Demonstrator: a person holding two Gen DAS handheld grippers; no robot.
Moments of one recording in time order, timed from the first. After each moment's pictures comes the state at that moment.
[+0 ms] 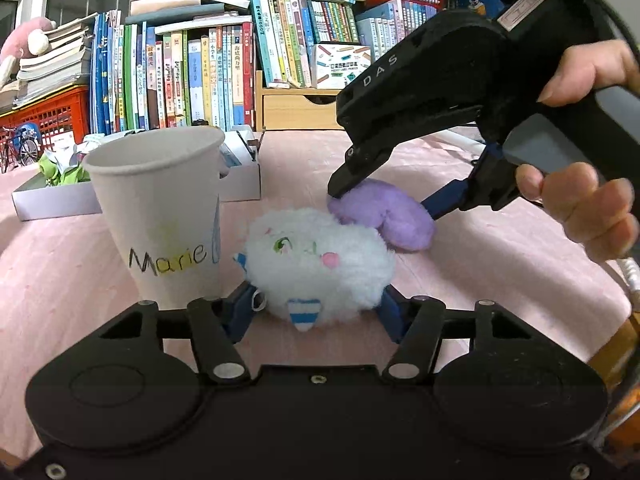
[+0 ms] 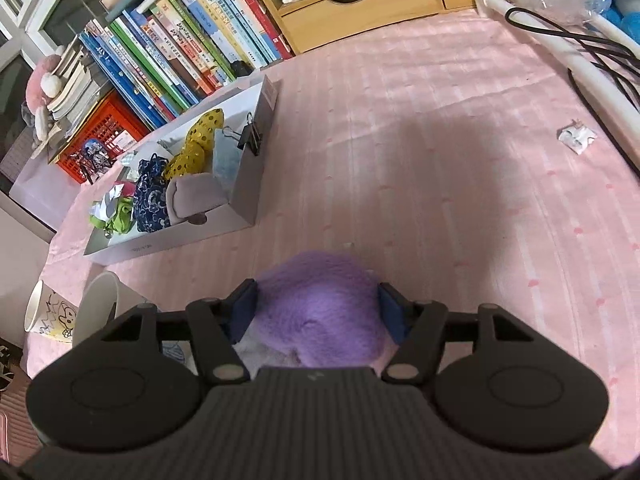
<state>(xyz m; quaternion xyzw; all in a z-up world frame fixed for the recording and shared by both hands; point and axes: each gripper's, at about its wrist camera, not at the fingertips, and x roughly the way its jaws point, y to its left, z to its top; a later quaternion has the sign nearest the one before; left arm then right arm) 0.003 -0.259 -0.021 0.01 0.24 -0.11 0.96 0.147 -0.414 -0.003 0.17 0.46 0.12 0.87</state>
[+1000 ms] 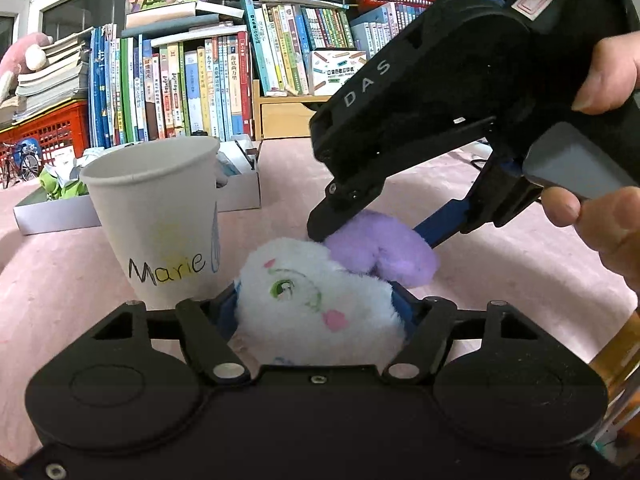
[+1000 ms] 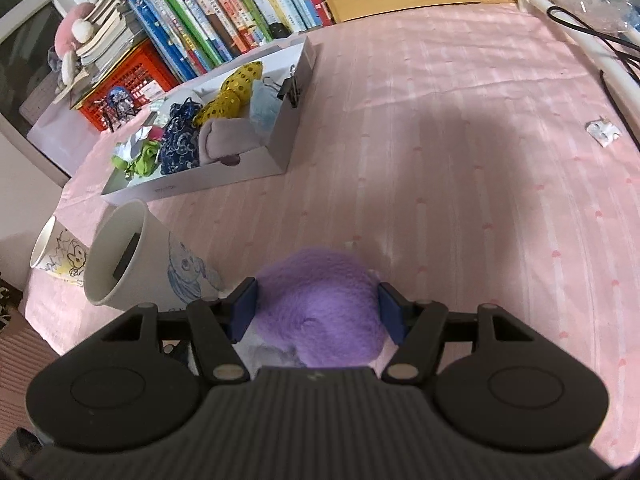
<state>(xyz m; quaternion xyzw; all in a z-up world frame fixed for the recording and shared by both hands) 0.005 -0.261 -0.024 0.03 0.23 -0.11 0.97 0.125 -0.398 -0.004 0.13 0.48 0.17 0.85</state>
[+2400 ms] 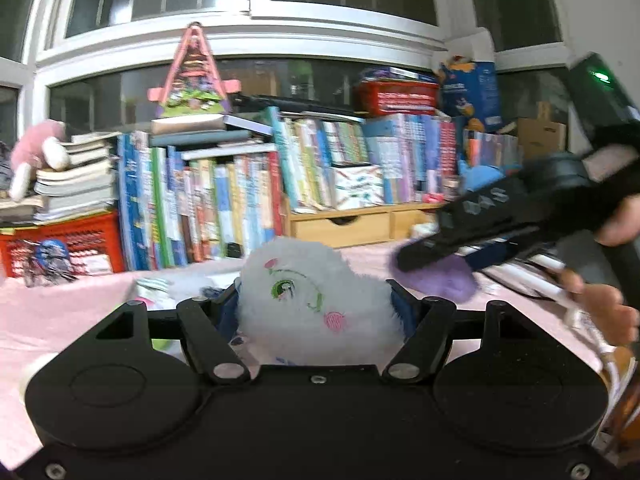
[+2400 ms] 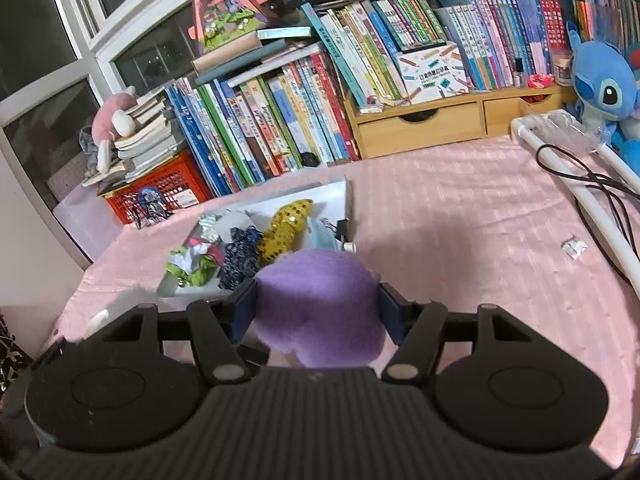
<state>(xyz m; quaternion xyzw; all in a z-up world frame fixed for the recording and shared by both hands) -0.003 -0.127 0.115 0.04 0.13 -0.15 0.98 0.086 -0.360 0.096 0.13 0.32 0.14 0.93</state>
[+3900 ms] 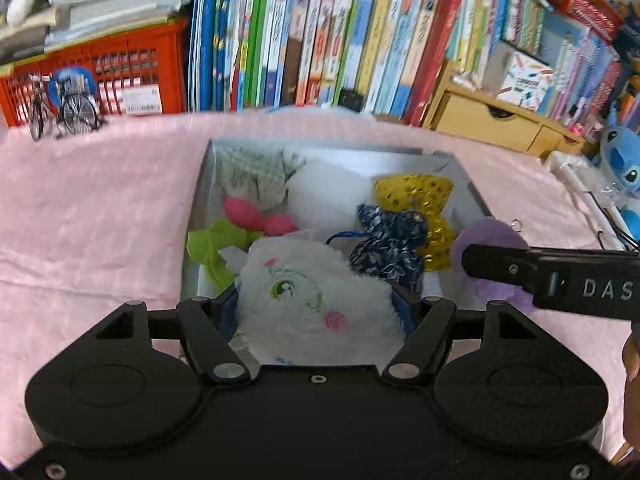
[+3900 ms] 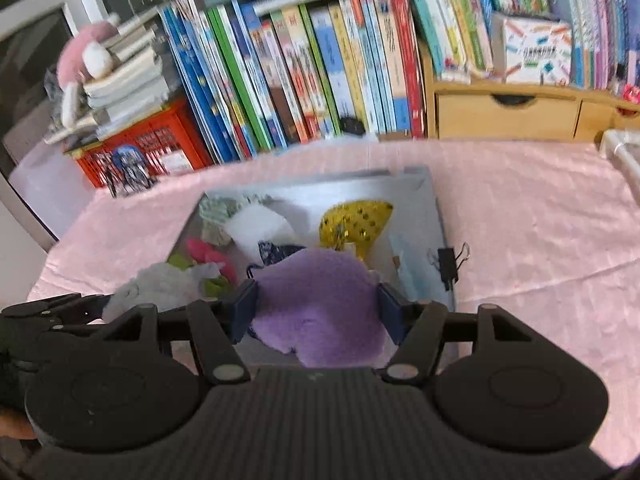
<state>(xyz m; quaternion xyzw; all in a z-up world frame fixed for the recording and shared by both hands) 0.251 -0.003 0.080 -0.05 0.43 -0.07 0.90 0.237 -0.222 0.062 0.07 0.42 0.12 0.90</state>
